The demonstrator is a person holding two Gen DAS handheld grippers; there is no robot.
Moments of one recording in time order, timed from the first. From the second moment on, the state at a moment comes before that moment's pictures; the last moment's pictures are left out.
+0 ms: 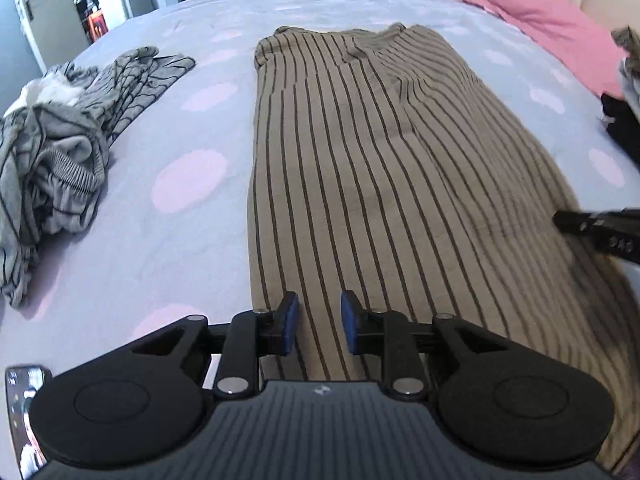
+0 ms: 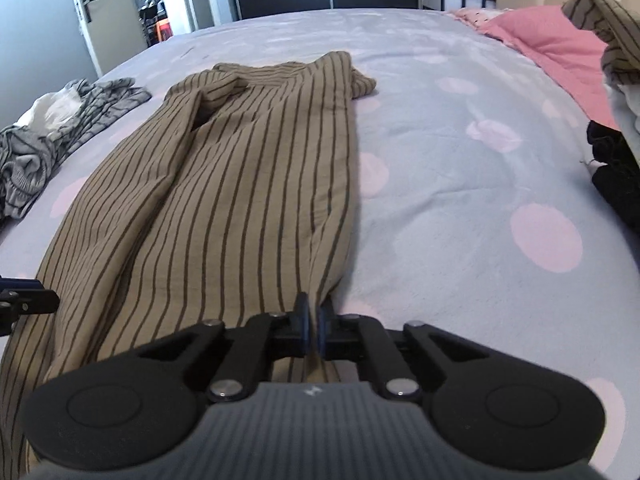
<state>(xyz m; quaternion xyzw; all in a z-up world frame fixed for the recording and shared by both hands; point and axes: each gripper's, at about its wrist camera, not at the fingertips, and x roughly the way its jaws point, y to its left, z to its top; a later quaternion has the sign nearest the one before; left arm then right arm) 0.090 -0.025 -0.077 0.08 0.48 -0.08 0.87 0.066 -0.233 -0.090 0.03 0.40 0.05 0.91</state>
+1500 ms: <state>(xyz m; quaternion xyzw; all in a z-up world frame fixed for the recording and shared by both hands) 0.178 -0.023 -0.064 0.07 0.44 -0.07 0.89 0.241 -0.234 -0.050 0.02 0.33 0.07 0.94</state>
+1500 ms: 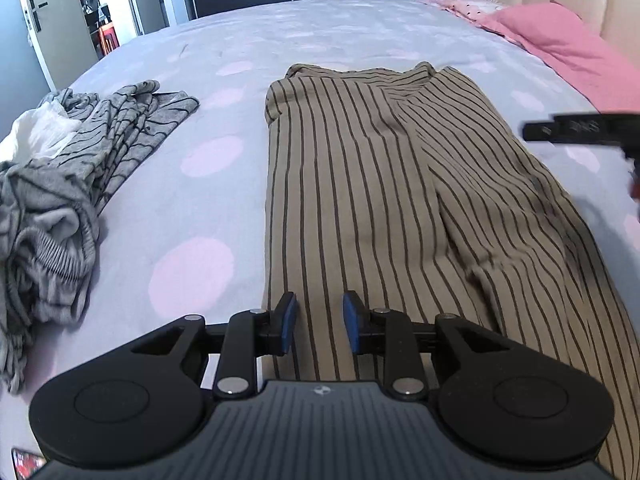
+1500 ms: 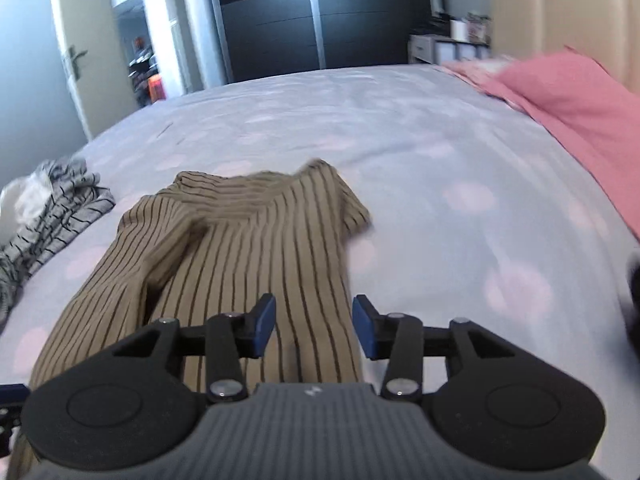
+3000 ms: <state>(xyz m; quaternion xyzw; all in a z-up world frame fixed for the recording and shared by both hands) 0.422 0.000 -0.089 0.00 0.39 -0.15 0.91 0.388 -0.224 -0.071 0.00 0.34 0.08 0.94</state>
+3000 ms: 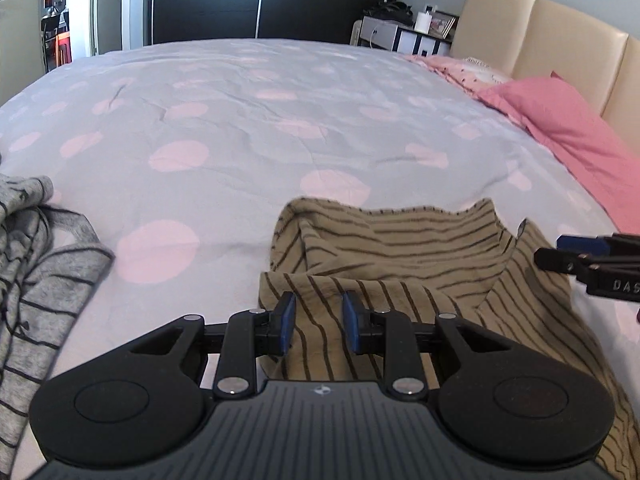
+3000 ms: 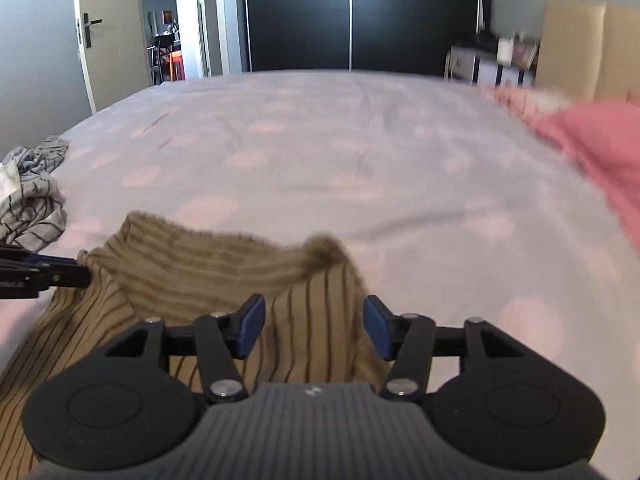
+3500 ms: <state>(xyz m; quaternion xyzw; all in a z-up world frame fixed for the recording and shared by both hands) 0.424 -0.009 -0.107 0.03 0.42 -0.13 0.90 0.387 -0.301 -0.094 0.12 0.34 -0.01 0.93</state>
